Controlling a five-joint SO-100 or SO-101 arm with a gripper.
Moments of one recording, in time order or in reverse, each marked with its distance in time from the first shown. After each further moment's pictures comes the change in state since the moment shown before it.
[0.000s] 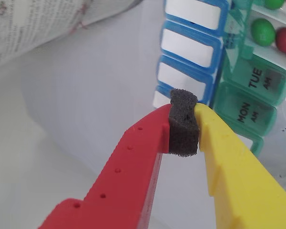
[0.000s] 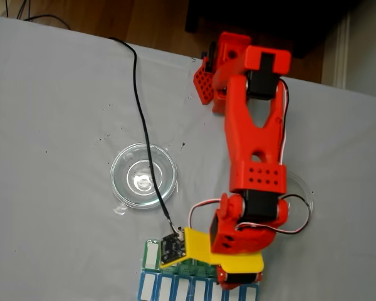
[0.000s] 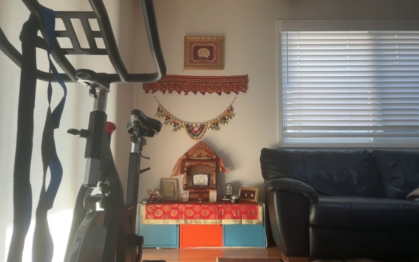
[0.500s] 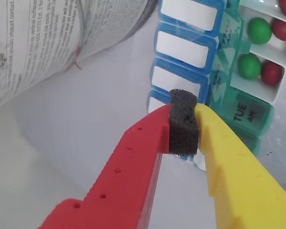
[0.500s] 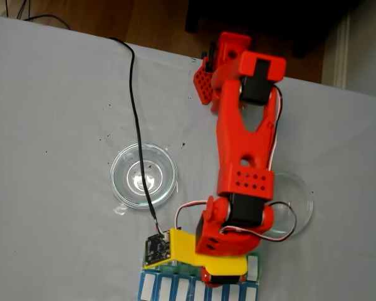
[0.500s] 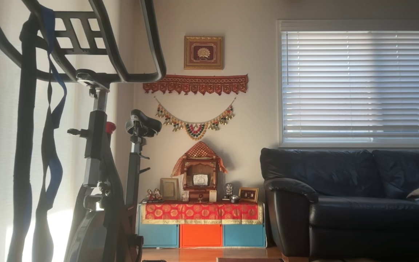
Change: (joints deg) arm 3.5 -5.9 -7.6 6.9 -3.5
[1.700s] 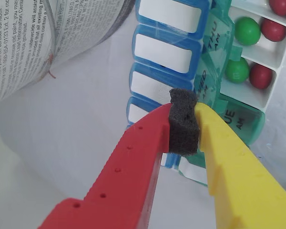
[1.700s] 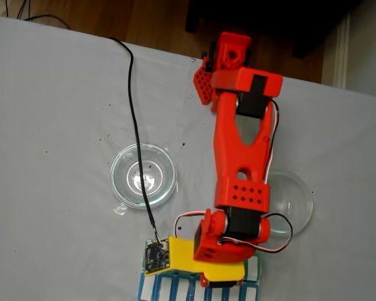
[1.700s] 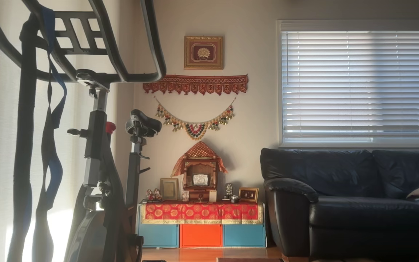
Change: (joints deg) arm -1.4 -5.3 -2.7 0.8 -0.8
